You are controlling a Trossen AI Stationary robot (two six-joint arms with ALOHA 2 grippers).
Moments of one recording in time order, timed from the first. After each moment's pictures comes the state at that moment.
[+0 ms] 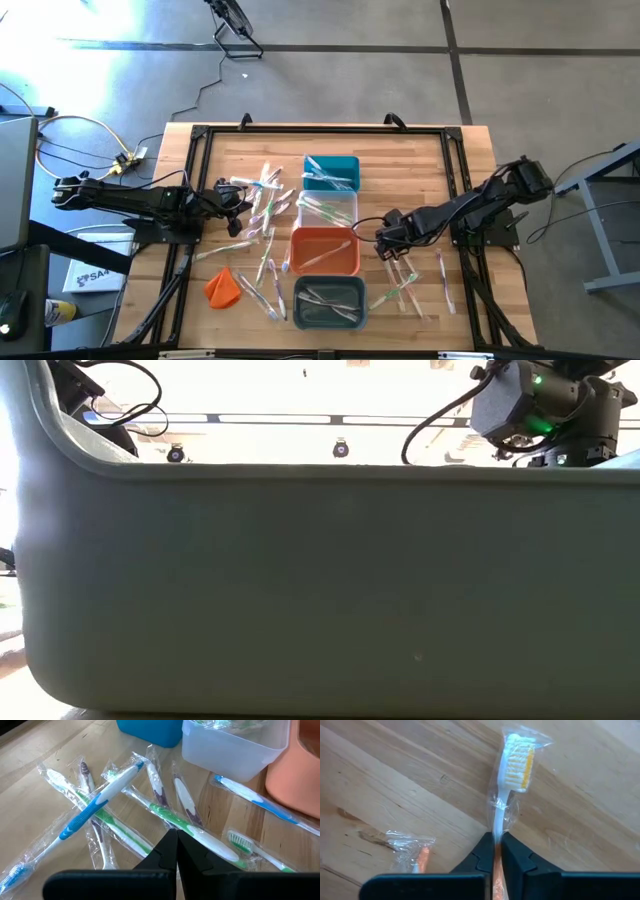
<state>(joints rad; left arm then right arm) -0.05 0.47 0.21 -0.37 -0.35 -0.37 0.26 1.53 0.72 -0.61 0.09 1.30</state>
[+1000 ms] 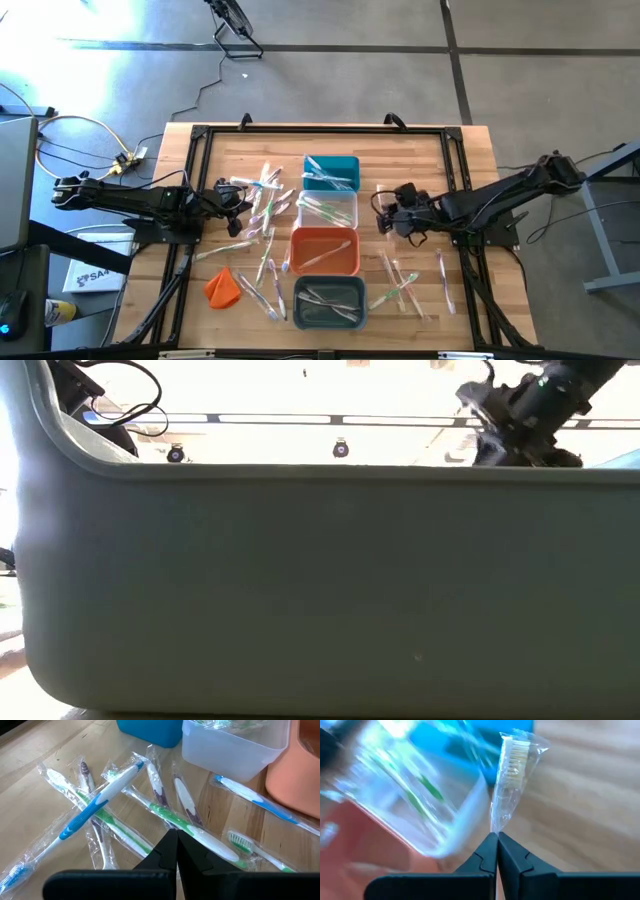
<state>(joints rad) -0.05 0.47 0.21 -0.37 -0.35 -0.37 0.26 1.16 0.72 -0.51 0.62 1.21</state>
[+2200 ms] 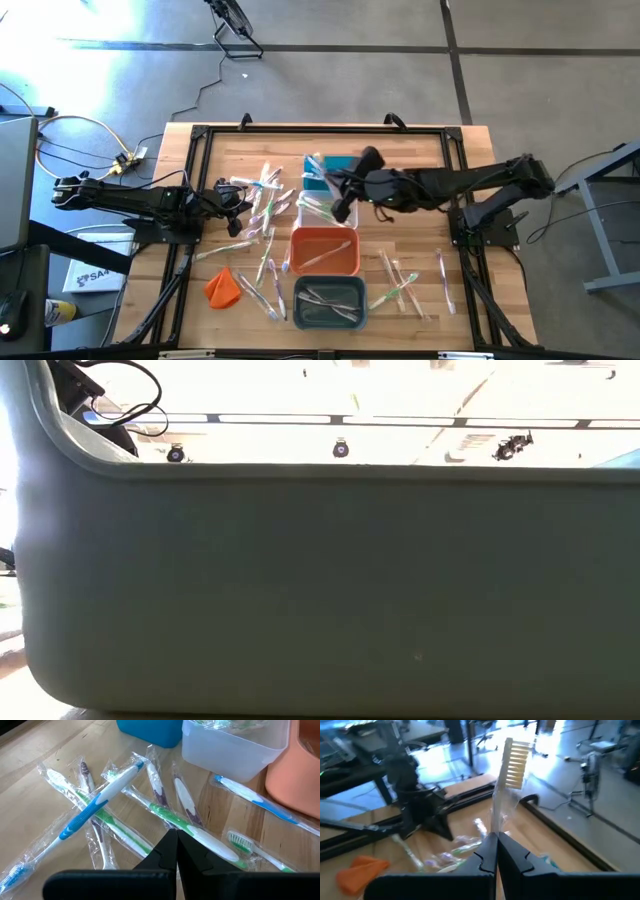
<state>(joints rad) -0.05 0.47 0.21 -0.37 -0.35 -0.37 0.15 1.52 1.45 -0.35 0.58 0.33</state>
